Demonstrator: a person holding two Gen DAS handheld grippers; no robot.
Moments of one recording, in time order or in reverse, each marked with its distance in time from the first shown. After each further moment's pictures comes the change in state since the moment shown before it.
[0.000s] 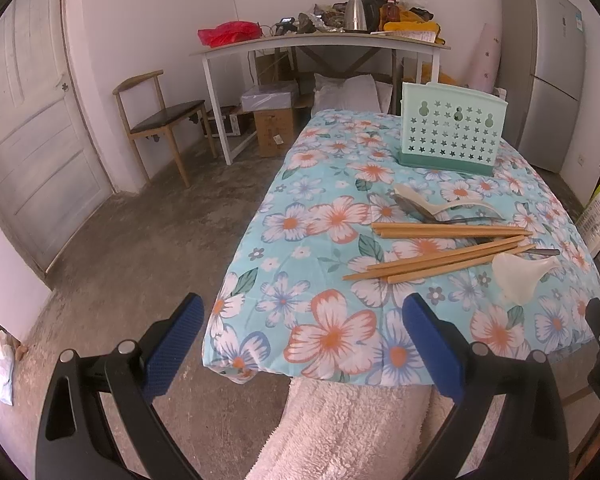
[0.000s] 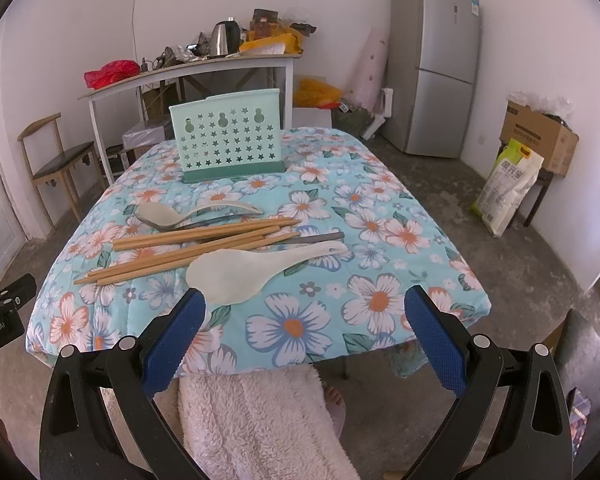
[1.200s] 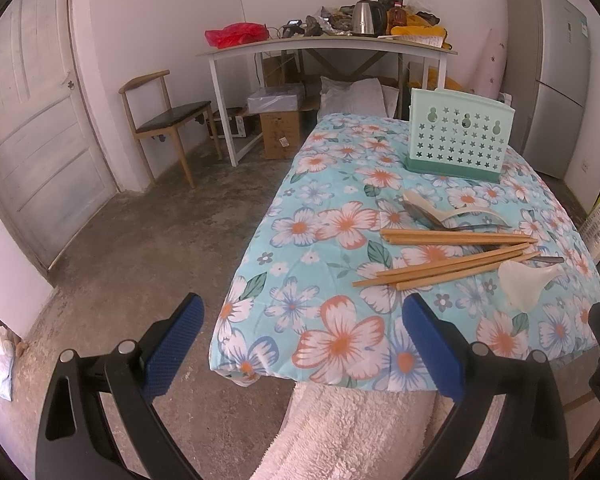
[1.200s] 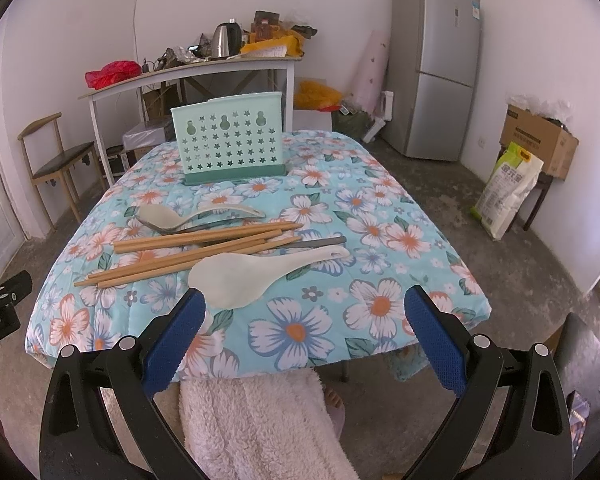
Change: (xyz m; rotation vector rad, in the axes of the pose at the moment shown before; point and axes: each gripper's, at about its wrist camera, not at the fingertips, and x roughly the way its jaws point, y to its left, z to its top) left arm 0.002 0.014 0.002 -0.005 -0.007 0.001; right arm -0.002 0.000 0.003 -0.004 -0.004 -0.001
